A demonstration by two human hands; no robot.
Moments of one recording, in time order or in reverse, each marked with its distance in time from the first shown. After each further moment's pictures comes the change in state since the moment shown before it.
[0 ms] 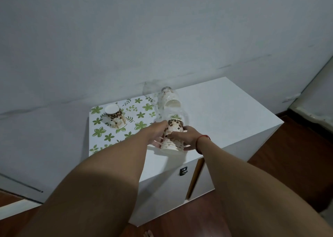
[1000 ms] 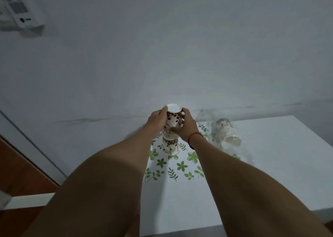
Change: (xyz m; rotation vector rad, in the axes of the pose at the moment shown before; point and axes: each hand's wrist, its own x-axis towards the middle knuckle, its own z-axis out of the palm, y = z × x) left_hand -0.020 0.009 -0.209 -0.233 0.569 0.324; right_hand 0.052 -0.179 0.154 -0.130 0.111 -0.605
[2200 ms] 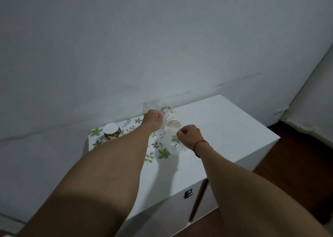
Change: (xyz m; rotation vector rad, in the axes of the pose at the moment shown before) left_hand -0.042 0.025 0.162 0.430 -0.210 0.298; right_hand -0.102 0.091 -0.151 -0.187 0.240 0.366
